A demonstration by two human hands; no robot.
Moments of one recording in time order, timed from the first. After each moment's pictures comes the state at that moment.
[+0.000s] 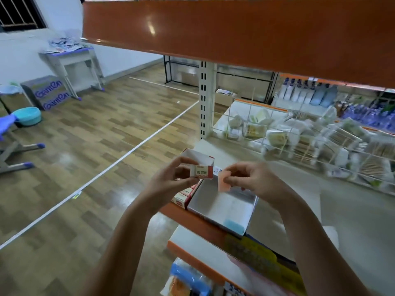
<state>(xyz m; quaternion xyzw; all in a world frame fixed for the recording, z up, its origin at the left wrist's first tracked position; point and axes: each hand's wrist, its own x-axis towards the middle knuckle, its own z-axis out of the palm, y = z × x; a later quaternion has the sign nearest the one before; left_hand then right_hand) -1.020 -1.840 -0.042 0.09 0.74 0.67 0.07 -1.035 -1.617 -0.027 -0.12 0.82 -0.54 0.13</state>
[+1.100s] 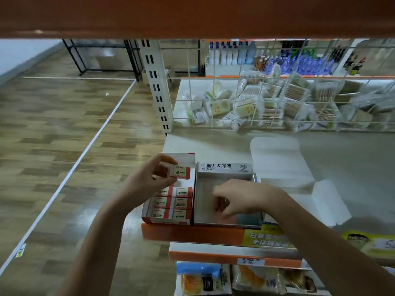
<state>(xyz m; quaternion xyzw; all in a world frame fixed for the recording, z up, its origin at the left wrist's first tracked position) -1.123 -1.886 -0.061 0.22 0.82 0.50 0.20 -1.041 -1.664 -0.061 -0.14 0.94 -0.16 0.28</state>
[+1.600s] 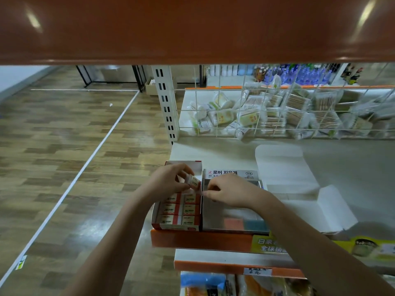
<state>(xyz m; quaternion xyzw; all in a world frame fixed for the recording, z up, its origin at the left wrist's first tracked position) -1.149 -1.861 -0.071 0.31 0.89 0.27 0.18 -1.061 -1.688 -0.061 -0.03 0.96 -0.23 0.17</state>
